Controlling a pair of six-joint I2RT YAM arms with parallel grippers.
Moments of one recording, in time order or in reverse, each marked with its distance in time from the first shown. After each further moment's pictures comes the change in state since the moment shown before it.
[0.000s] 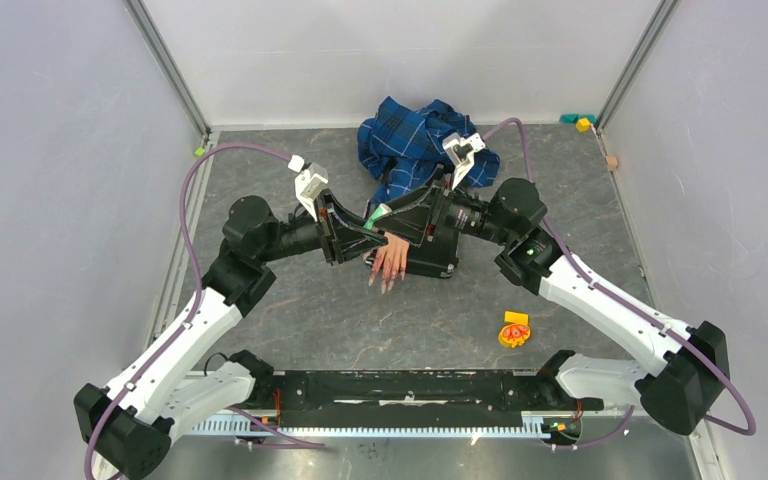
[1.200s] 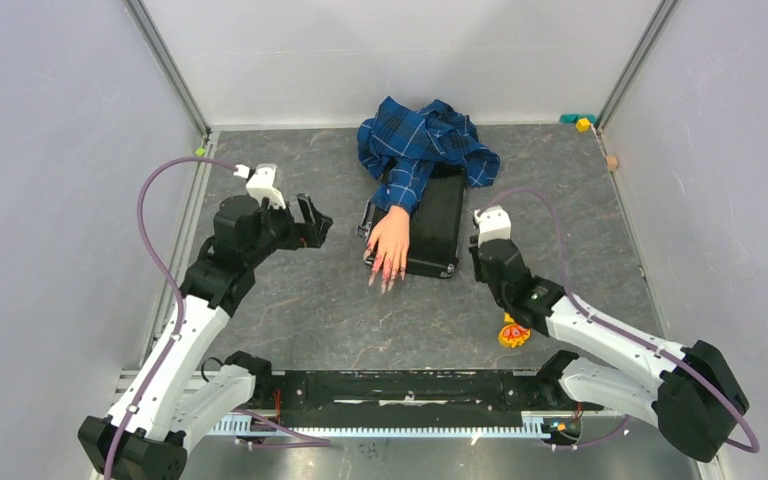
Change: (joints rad) left arm 0.203 -0.050 0.043 -0.508 -0.633 0.150; right arm -0.002 -0.155 -0.404 -0.458 1.057 -0.509
